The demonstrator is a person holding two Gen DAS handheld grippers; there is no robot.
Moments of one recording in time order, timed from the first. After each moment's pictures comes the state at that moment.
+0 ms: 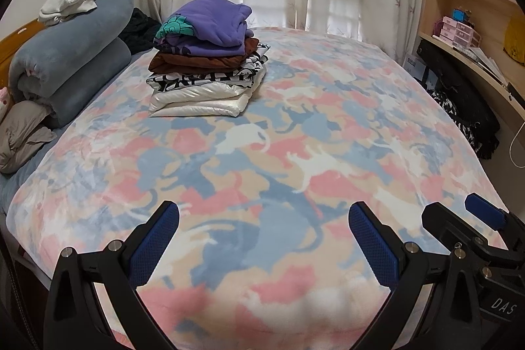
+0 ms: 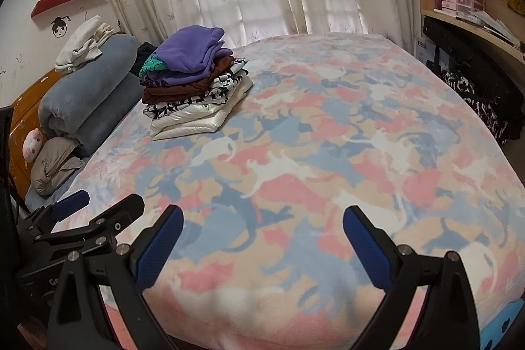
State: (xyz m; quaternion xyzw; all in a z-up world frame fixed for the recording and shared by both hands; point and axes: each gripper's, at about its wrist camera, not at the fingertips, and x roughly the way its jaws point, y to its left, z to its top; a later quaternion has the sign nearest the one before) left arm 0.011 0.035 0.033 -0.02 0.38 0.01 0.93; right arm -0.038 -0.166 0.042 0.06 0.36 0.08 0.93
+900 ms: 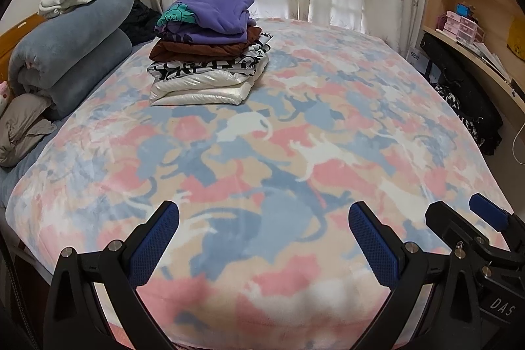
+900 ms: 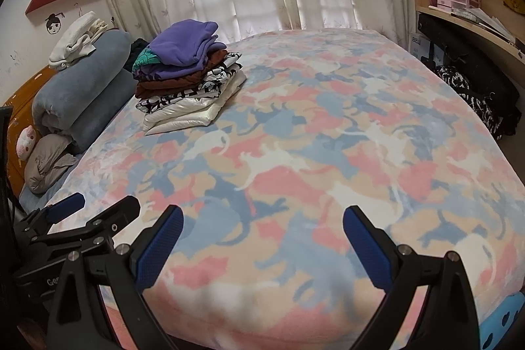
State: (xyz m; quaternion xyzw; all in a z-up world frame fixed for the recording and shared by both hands) left arm 0.006 0.032 0.021 -0.02 0.39 0.01 0.92; right arm -0.040 -0.165 0.033 0.06 0.37 0.06 0.93
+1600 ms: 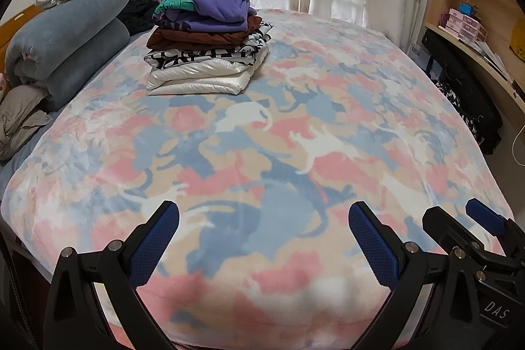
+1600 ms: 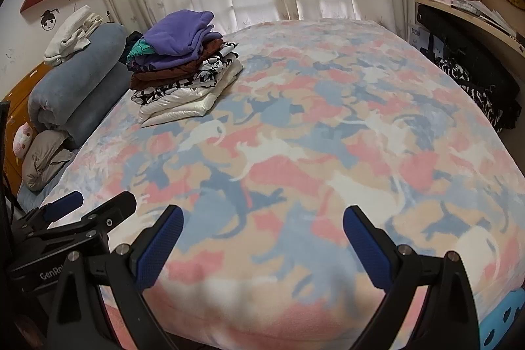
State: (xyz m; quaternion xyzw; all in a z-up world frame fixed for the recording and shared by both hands) left arm 0.013 0.034 0.009 -0.03 0.41 0.01 0.91; right arm -0.036 -0.164 0.018 0.06 0.38 0.06 0.92
